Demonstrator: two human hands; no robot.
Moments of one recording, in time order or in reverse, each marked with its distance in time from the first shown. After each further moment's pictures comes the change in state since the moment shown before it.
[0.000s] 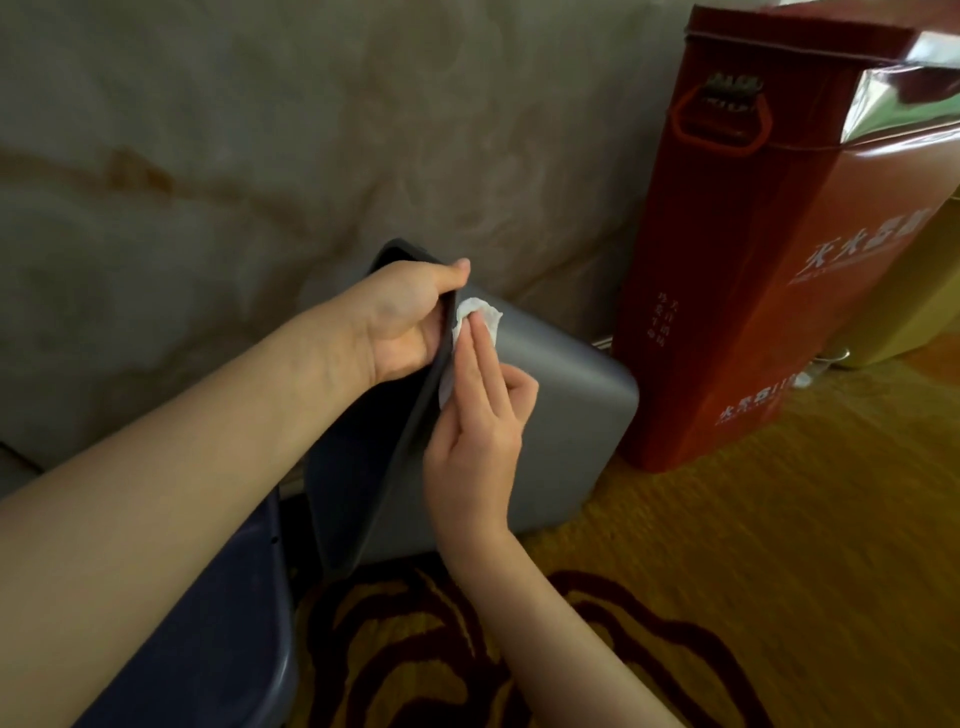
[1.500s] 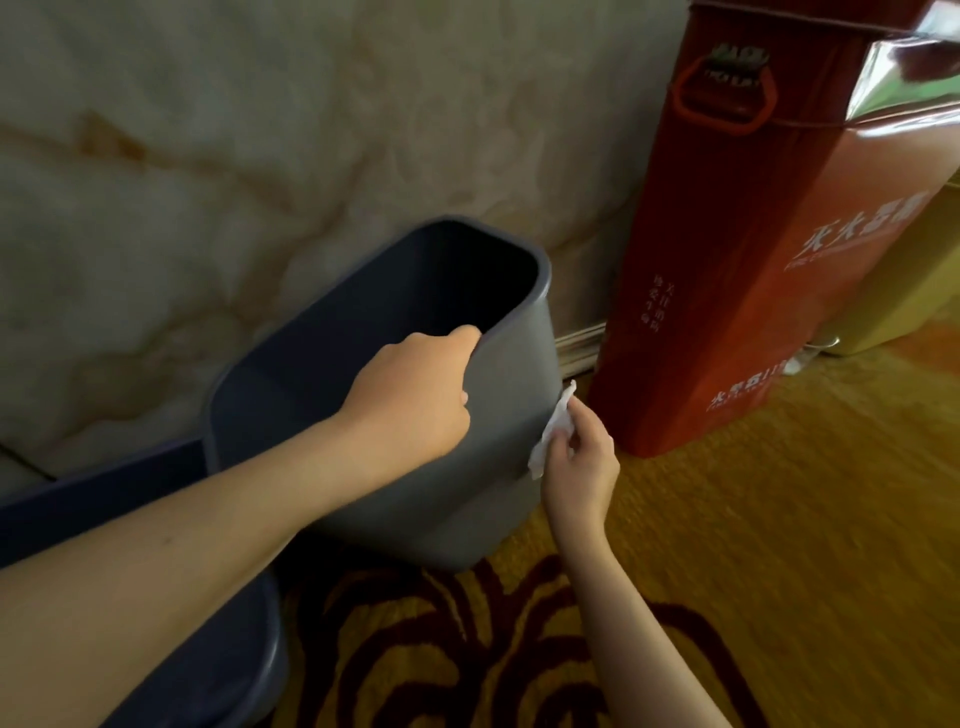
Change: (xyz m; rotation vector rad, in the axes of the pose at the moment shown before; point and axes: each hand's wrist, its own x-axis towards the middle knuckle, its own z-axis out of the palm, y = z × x) left_hand -0.044 -0.054 0.003 1.490 0.228 0.418; right_hand -0.024 0.118 -0.040 -0.121 -0.114 0.584
